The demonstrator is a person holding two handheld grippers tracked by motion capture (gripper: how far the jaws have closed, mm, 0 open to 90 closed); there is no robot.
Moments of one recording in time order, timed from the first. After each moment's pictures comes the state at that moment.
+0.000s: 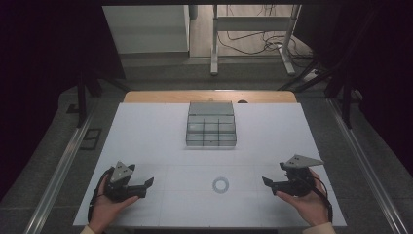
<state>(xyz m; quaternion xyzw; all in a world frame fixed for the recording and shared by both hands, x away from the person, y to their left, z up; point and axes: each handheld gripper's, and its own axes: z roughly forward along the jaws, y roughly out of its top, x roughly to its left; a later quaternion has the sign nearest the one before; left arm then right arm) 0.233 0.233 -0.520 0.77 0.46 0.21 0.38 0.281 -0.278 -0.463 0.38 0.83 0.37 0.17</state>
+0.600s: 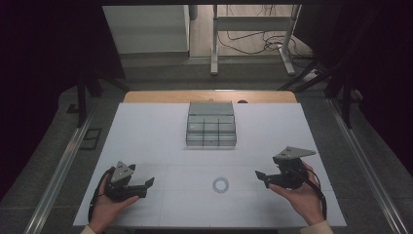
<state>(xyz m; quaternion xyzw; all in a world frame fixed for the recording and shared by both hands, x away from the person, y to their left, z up) 0.234 0.233 -0.520 0.78 0.46 0.21 0.38 0.291 -0.253 -0.443 0.38 0.84 0.36 0.16</state>
